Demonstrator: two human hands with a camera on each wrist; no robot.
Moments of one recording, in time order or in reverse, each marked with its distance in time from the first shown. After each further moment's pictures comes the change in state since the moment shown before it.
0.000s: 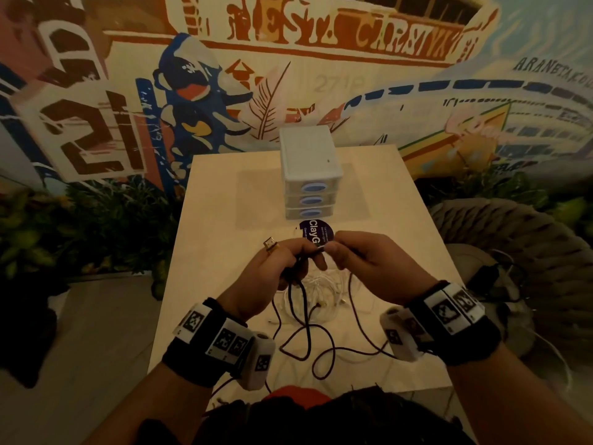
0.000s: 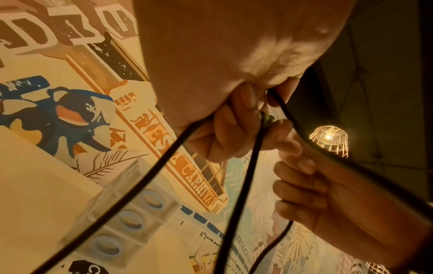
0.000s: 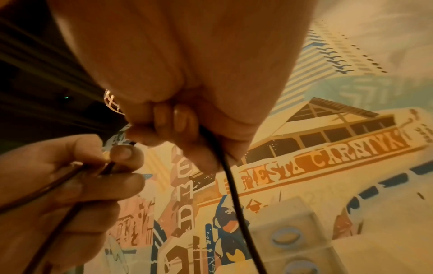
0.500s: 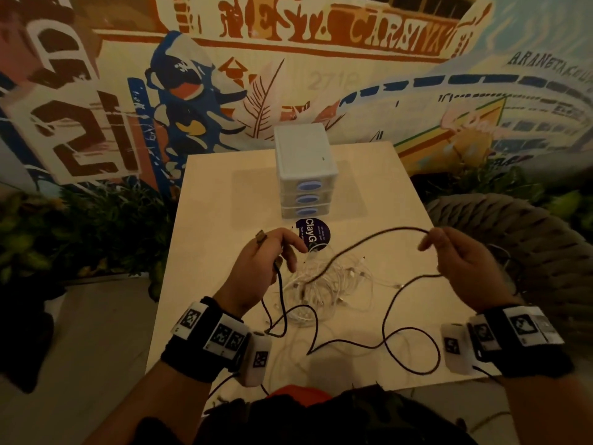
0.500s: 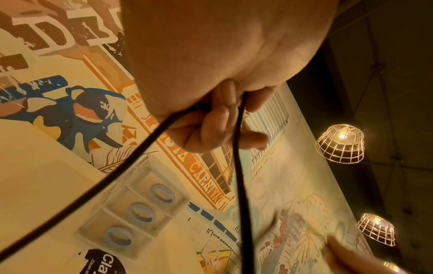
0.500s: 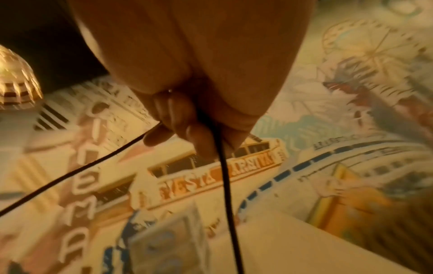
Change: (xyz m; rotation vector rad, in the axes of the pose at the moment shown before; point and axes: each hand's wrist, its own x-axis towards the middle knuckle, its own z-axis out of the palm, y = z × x) left_hand 0.013 -0.015 -0.006 -0.042 0.192 -0.044; right_hand -0.075 0.084 -0.051 0.114 0.492 0.329
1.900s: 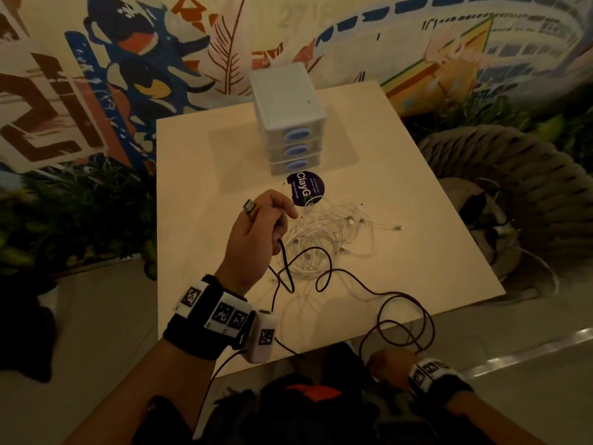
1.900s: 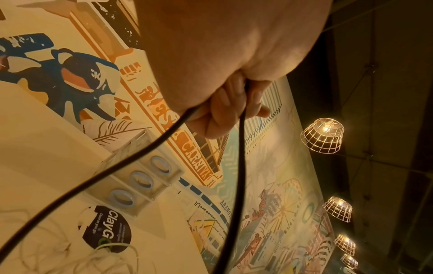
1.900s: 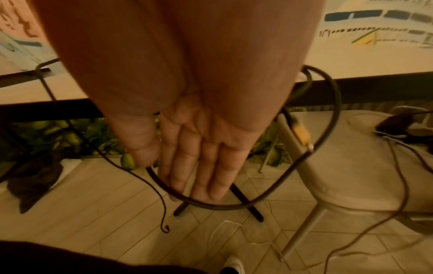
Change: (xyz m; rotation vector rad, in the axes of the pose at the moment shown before) left_hand -0.022 -0.020 -0.002 -0.109 0.006 0.044; right_hand -0.209 0.126 0.154 -0.526 -1.215 0.715
